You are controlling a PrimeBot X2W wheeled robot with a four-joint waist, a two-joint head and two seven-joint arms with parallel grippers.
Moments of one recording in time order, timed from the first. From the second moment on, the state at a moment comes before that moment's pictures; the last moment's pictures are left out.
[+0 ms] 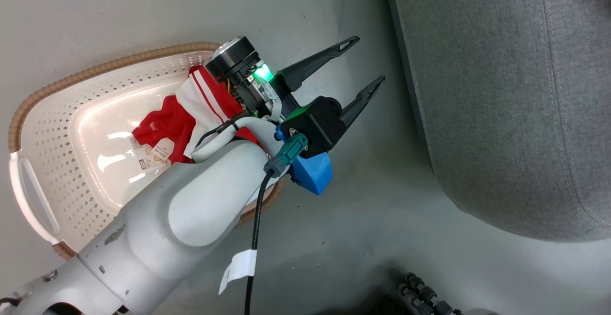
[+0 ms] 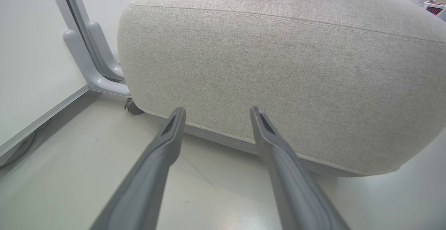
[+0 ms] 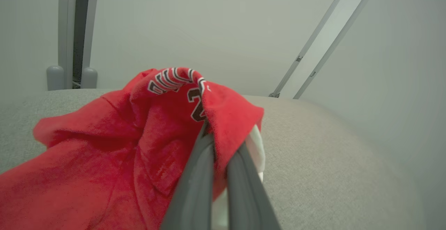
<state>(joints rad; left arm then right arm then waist) -0.94 0.23 -0.97 0.42 -0.21 -0.11 -0.20 -0.85 -0.35 -0.54 0.43 0.02 0.13 -0.26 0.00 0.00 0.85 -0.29</state>
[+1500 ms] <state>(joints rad) -0.60 0.18 -0.58 0.33 -0.30 0.01 -0.26 -0.48 -0.24 -0.19 0.13 -0.02 0.13 -0.26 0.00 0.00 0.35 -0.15</state>
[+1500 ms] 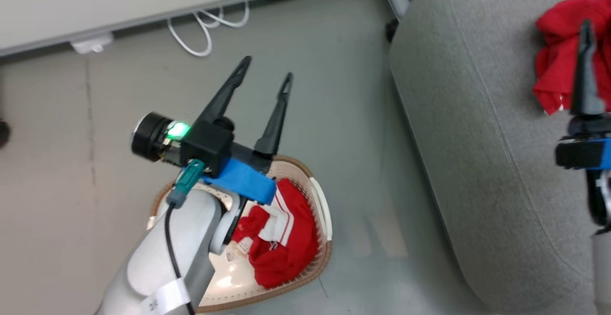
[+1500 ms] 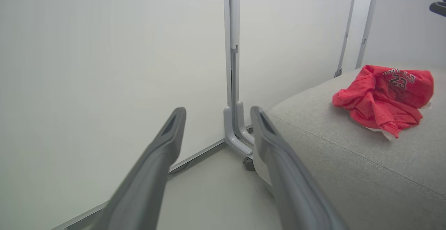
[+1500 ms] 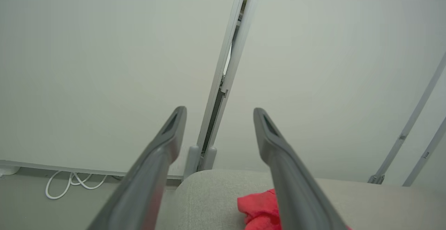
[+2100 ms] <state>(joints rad) -0.27 0.11 -0.23 0.23 -0.19 -0.01 -0.26 -0.34 -0.14 -0.02 0.20 0.03 0.13 -0.26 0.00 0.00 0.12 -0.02</state>
